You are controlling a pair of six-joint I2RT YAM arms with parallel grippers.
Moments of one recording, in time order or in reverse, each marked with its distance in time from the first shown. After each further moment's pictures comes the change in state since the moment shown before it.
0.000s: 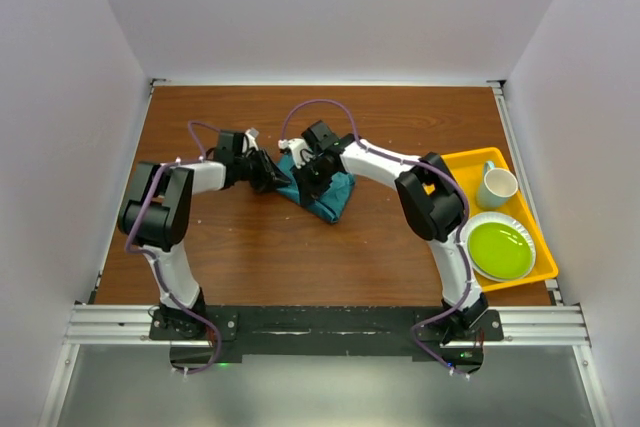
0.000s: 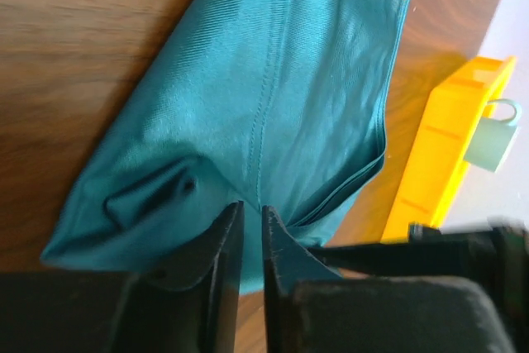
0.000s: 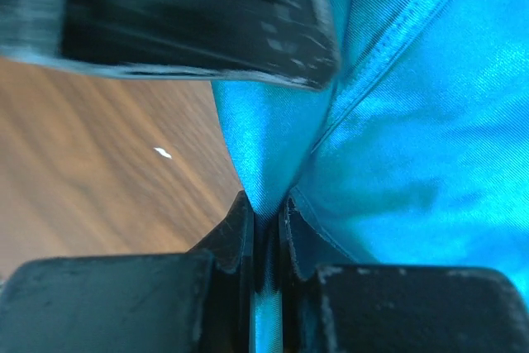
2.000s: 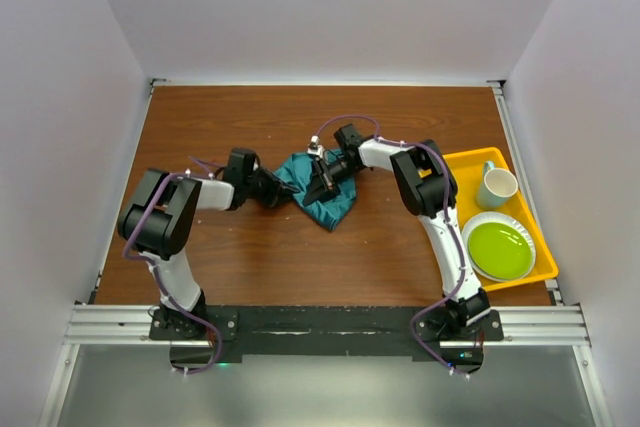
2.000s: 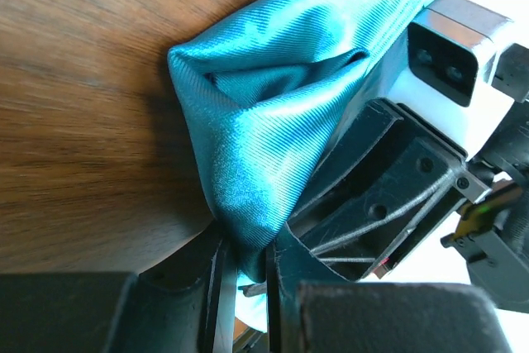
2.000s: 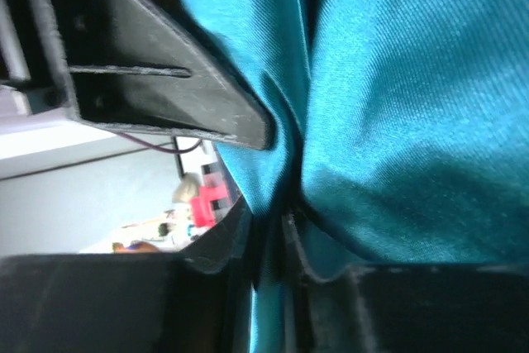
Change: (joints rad) left arm -0.090 -0.077 -0.192 0.150 -0.175 -0.491; right arm -0.234 0.286 0.066 0.070 -0.881 0.337
